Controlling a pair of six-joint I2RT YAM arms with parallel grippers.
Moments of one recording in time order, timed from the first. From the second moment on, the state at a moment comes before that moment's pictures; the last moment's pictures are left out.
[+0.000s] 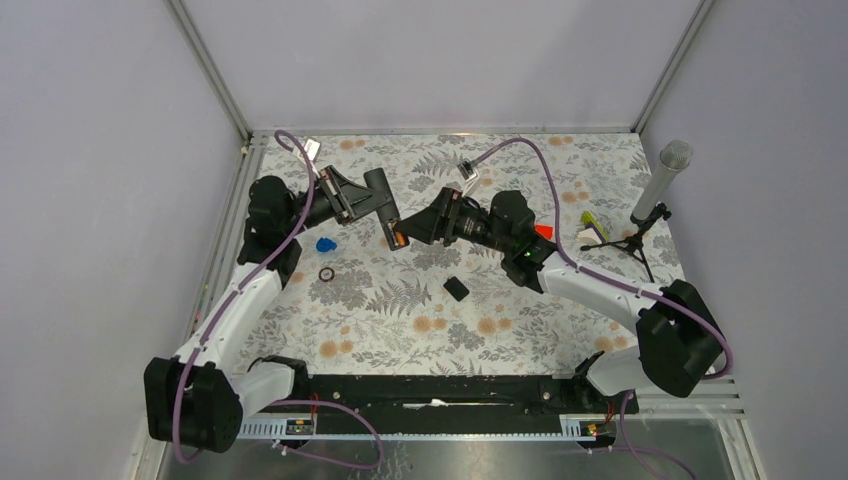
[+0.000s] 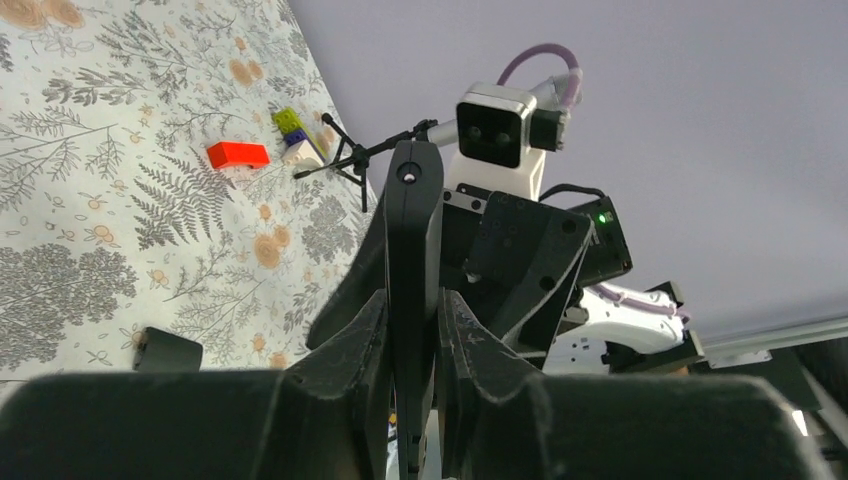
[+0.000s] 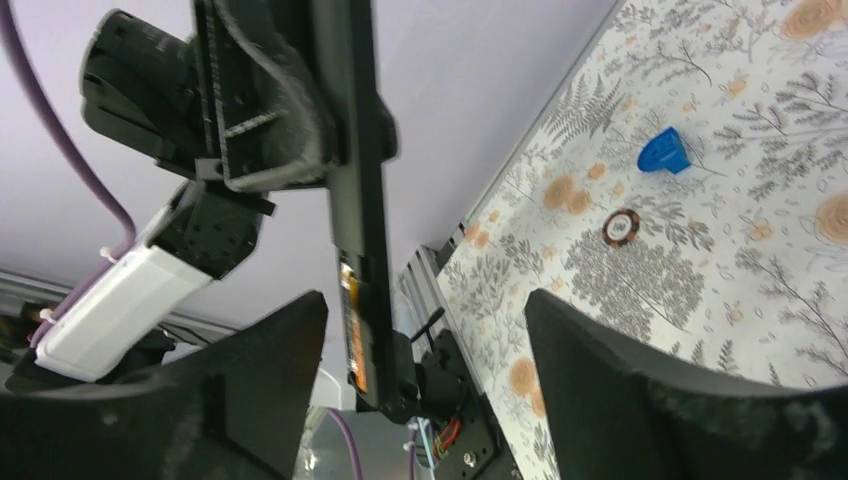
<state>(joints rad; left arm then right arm) -0.18 1.11 0.80 0.35 0.85 -1.14 0.74 1.42 0.89 0.53 -0.43 0.96</state>
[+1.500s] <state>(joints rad) -0.09 1.02 0.87 -0.12 0.54 -0.78 0.88 1.79 1.08 -0.49 0.14 0.25</state>
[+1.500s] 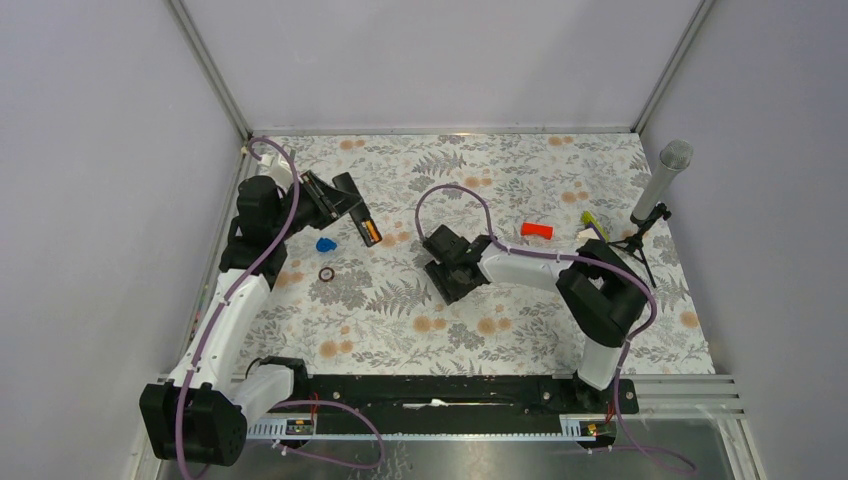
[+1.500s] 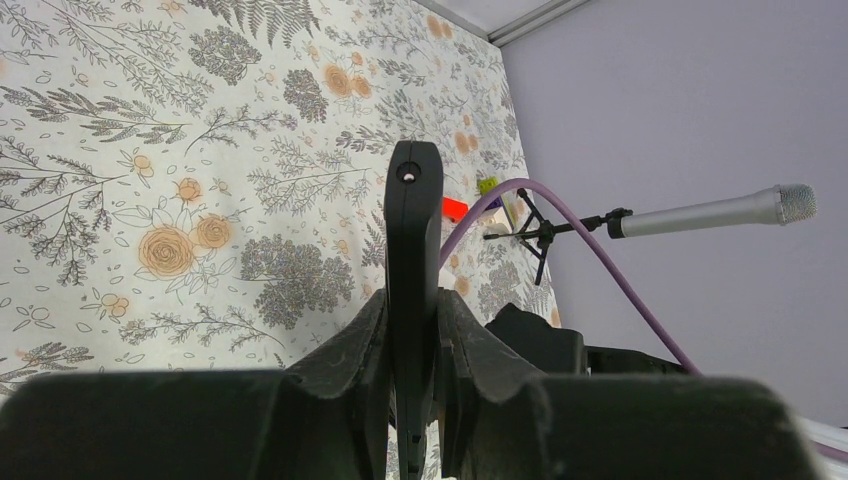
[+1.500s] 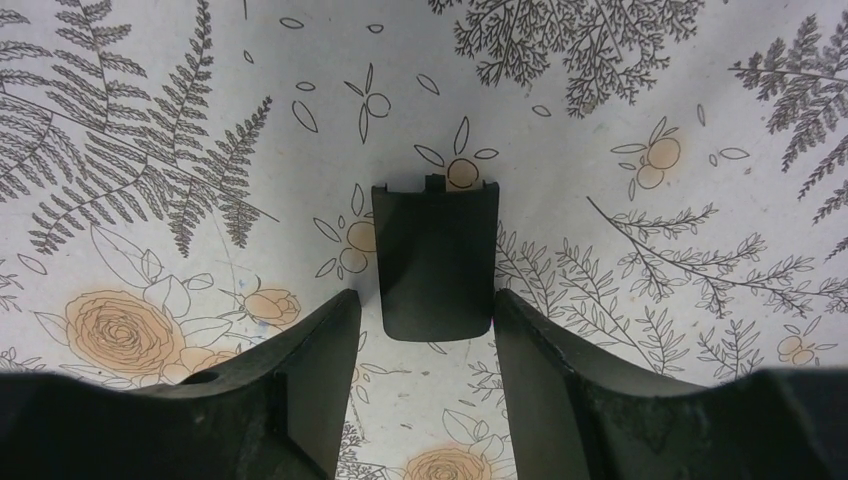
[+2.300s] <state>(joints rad) -0.08 1.02 0.87 -0.11 0.55 -0.79 0.86 1.86 1.19 -0.63 0.10 0.35</state>
